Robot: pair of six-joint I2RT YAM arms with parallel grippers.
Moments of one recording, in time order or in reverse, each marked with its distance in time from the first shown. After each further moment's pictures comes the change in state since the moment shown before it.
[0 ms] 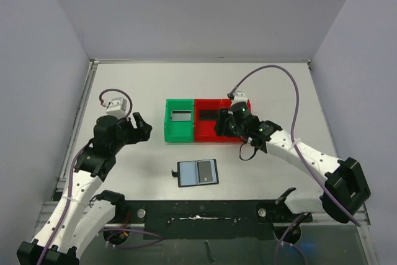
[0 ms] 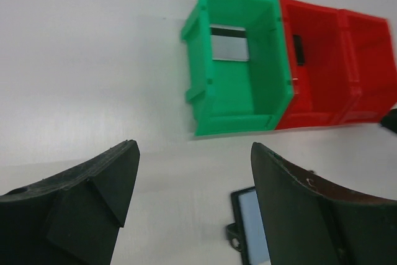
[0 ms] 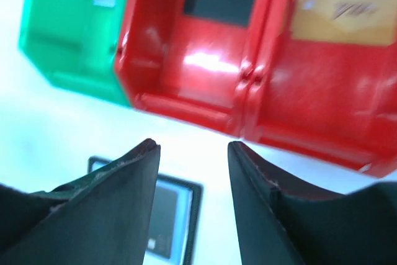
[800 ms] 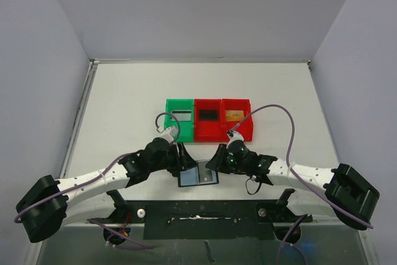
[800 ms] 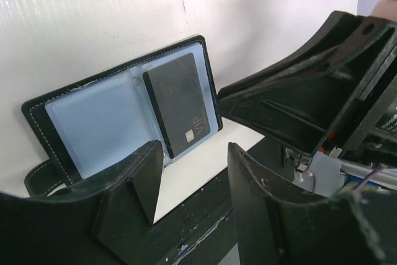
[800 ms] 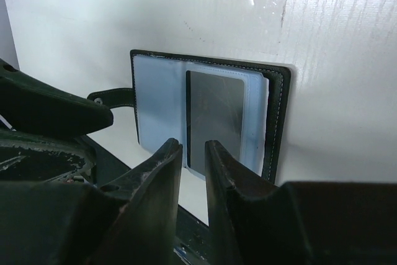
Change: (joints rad) left arm -0.614 0.313 -0.231 0.438 0.130 -0.598; right arm 0.239 -0.146 -0.523 0.407 -0.180 0.523
